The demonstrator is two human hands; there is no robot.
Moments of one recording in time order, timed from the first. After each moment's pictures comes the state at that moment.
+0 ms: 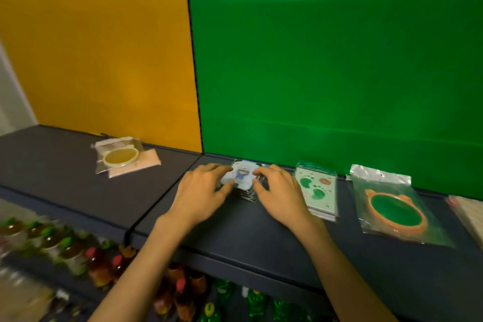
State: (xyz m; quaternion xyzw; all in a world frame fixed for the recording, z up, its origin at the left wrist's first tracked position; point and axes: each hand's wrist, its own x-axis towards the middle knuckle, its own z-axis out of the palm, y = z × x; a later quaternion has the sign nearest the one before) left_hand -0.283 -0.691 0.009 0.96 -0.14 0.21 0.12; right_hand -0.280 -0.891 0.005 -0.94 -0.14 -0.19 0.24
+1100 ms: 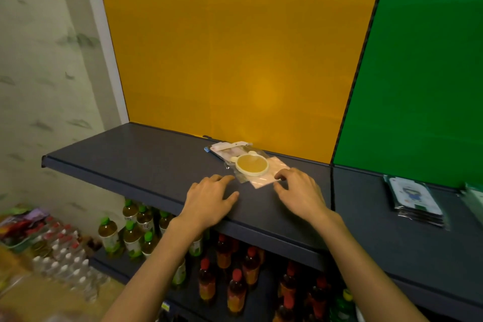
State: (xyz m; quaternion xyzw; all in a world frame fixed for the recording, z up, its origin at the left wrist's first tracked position) left_hand -0.236 -0.279 -0.023 0.99 -0.07 0.09 0.10; right_hand -0.218 -0.504 -0.004 -0.97 -0.10 -0.14 0.18
